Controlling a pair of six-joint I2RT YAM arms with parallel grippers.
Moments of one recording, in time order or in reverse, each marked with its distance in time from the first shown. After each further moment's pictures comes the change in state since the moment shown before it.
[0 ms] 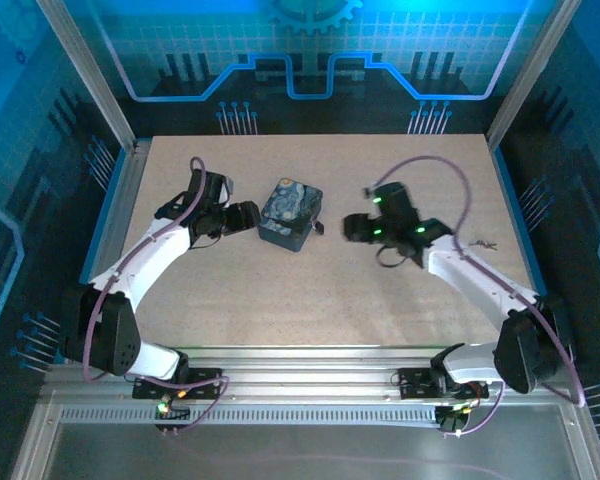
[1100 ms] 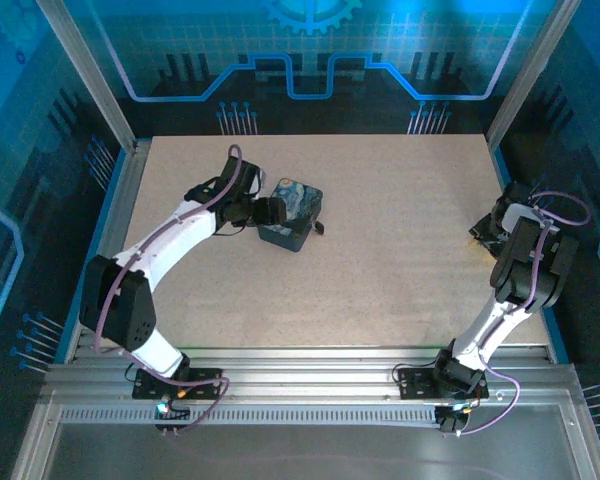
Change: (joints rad) left arm -0.141 0.172 0.212 -0.076 -0.045 0.077; right arm -0.872 0.576 0.229 -0.088 0.055 0.123
